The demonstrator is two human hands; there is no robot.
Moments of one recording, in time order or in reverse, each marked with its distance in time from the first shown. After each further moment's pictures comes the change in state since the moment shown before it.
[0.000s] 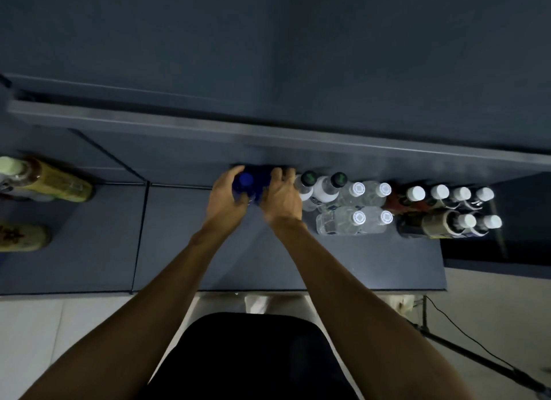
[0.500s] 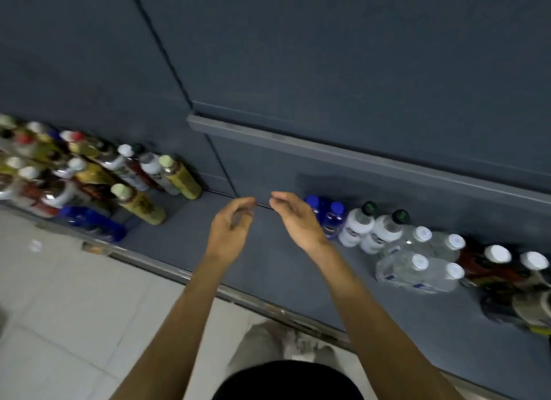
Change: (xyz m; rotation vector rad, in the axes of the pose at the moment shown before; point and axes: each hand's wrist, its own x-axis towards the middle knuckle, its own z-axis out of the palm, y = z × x) left_hand -0.113 0.025 -0.101 -0.090 0.348 -0.072; right_hand -0.084 -0.050 -0.036 0.959 -0.450 -0.340
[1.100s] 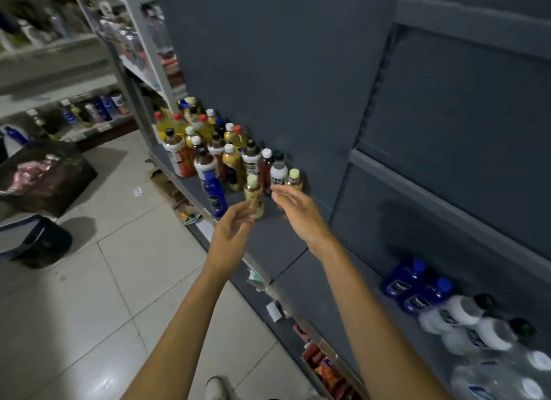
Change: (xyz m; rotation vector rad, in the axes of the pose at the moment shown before) left_hand -0.107 -0.037 -0.182 -0.227 0.477 -0.083; right_hand -0.032 -0.080 0.202 -0.194 -0.484 -0.269
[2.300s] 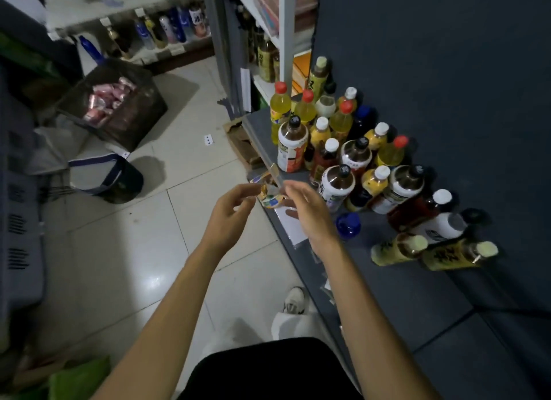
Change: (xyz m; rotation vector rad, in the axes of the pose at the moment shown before) left_hand 0.257 -0.127 -0.305 0.090 0.119 -0.293; right_hand 0.315 0.015 0.305 0.065 -0.158 0.238
